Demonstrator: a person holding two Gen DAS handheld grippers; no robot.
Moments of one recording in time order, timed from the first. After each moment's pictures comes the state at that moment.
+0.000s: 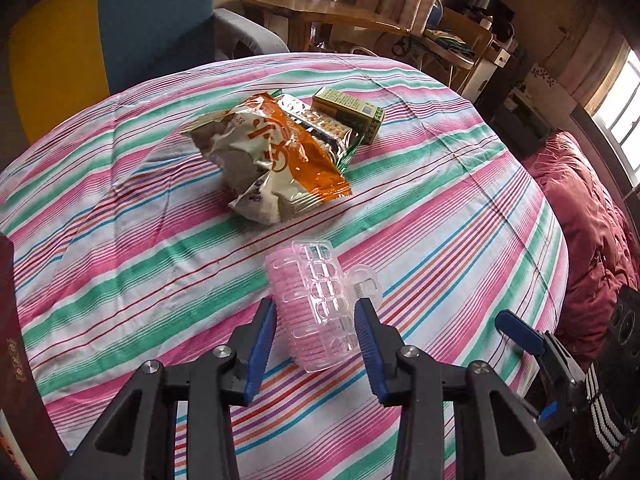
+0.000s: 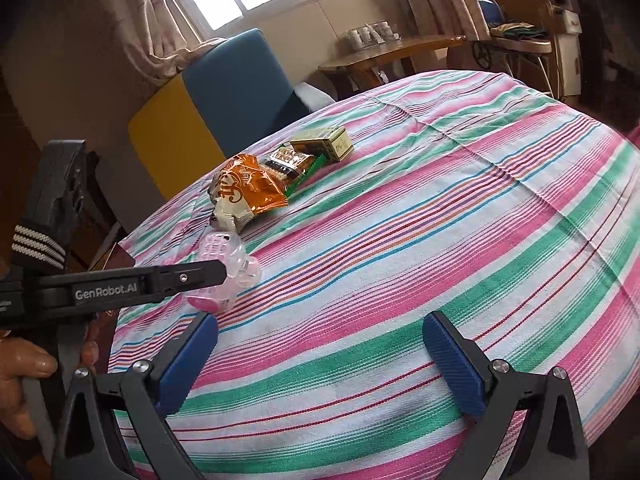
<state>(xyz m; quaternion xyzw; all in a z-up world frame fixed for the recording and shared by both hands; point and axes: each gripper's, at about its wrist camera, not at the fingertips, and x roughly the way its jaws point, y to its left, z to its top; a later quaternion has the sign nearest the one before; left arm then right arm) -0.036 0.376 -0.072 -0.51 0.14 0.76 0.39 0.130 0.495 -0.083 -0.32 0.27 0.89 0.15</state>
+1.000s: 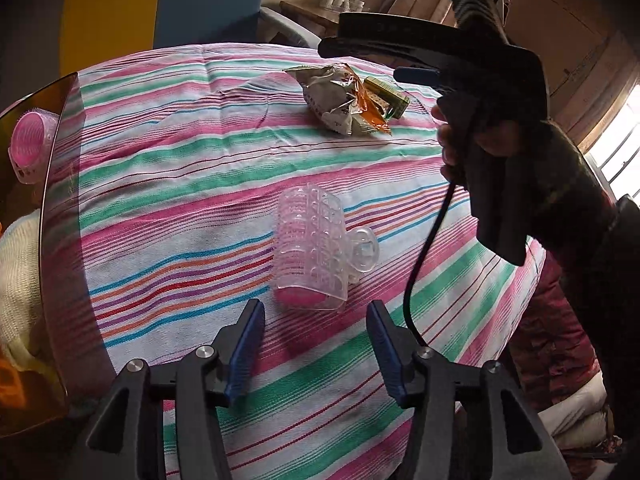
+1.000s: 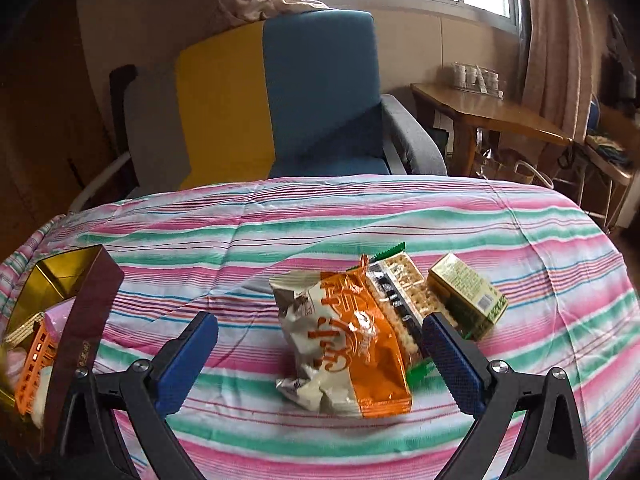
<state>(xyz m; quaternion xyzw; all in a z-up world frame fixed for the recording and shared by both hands) 0.004 0.256 -0.085 -0.51 0.06 0.76 0.39 -0.080 0.470 -0.035 -0.38 0.08 0.92 0.09</state>
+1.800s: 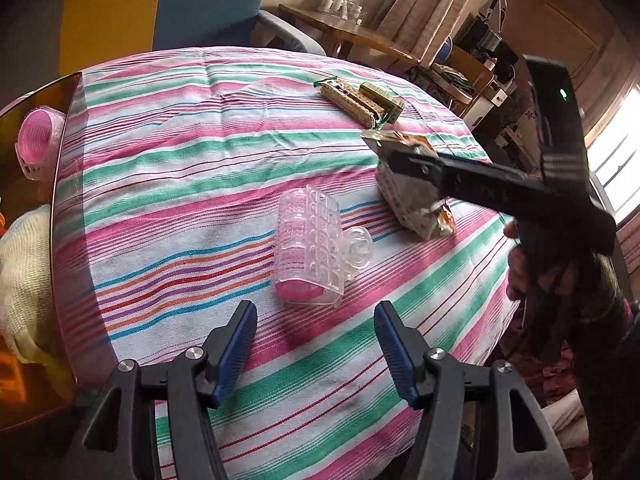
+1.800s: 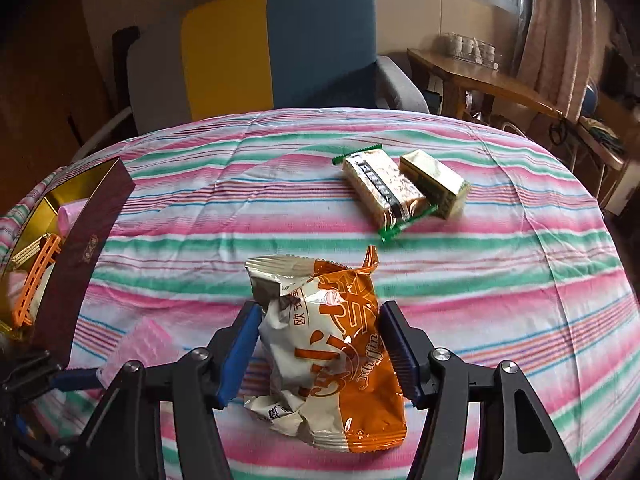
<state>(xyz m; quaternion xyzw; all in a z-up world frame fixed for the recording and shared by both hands) 0.007 0.244 -0.075 -0.51 0.05 0.76 0.40 0.027 0.449 -0.055 -0.43 0.08 0.90 0.09</state>
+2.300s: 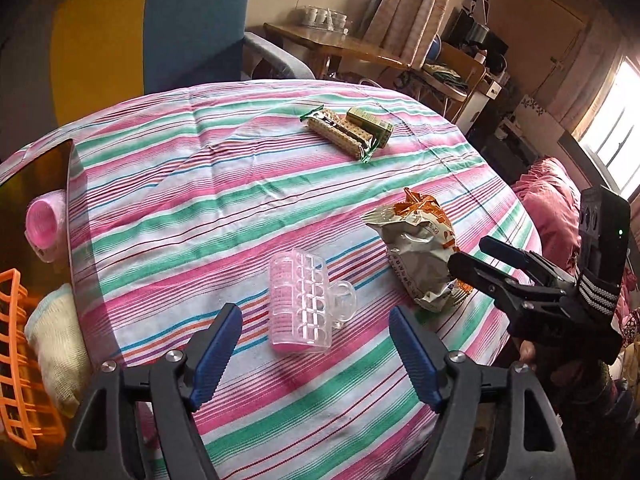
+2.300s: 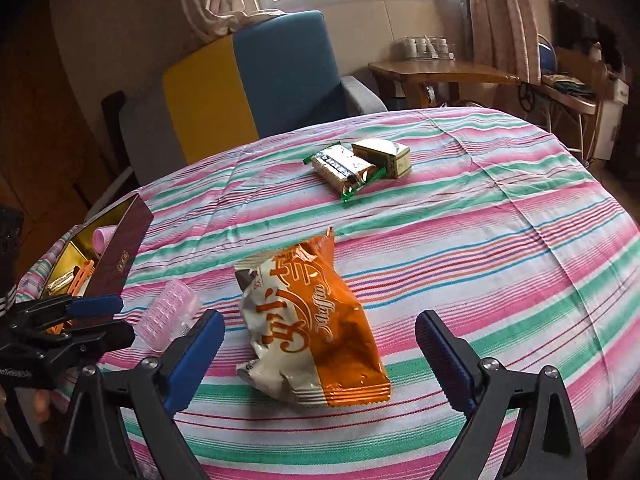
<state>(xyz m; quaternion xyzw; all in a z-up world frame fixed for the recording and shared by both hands) -0.005 0.276 -0.047 -0.48 0.10 0.77 0.40 0.107 0.457 -0.057 -0.36 0.17 0.91 0.11</state>
